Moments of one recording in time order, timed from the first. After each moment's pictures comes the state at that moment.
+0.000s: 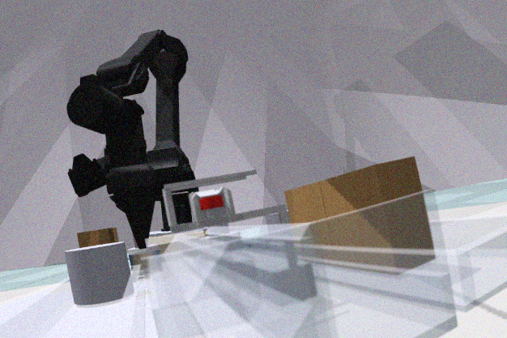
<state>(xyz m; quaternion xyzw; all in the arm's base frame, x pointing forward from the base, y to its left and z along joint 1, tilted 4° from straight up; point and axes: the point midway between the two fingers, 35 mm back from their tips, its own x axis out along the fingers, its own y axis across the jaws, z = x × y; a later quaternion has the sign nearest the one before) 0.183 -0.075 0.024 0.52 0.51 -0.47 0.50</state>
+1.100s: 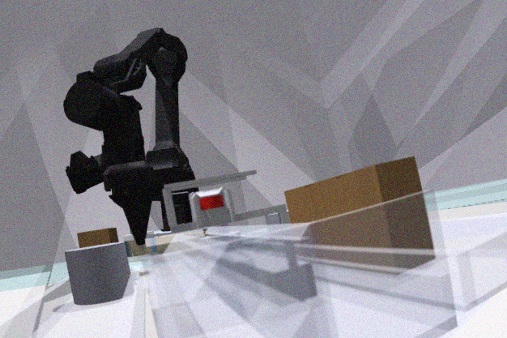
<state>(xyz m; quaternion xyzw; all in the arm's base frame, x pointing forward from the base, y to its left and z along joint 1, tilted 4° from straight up) 0.184 -0.077 0.029 0.52 0.51 -0.47 0.49</state>
